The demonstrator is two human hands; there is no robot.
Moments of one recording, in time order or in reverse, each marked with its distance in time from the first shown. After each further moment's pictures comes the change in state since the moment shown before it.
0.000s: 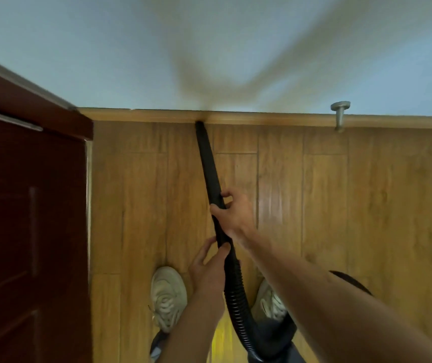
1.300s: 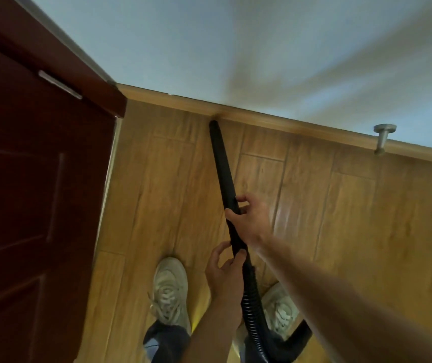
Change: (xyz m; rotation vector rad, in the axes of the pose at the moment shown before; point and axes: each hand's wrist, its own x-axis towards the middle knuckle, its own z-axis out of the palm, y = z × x) left_hand 0.016 -0.019 -0.008 -0.114 0.015 0.047; right_hand -0.003 0.002 0.018 -0.099 -0.055 -0.053
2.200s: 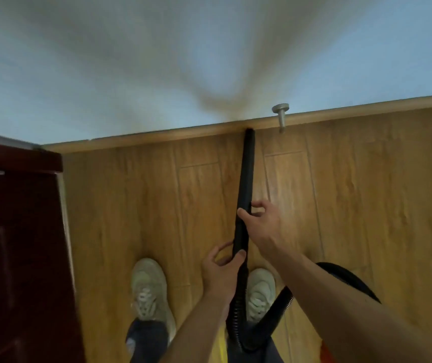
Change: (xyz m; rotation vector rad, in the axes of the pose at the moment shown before) left_hand -0.046 -0.046 0.106 0.486 -0.155 0.064; right_hand -0.007 0.085 -0.157 0.426 0.277 0.256
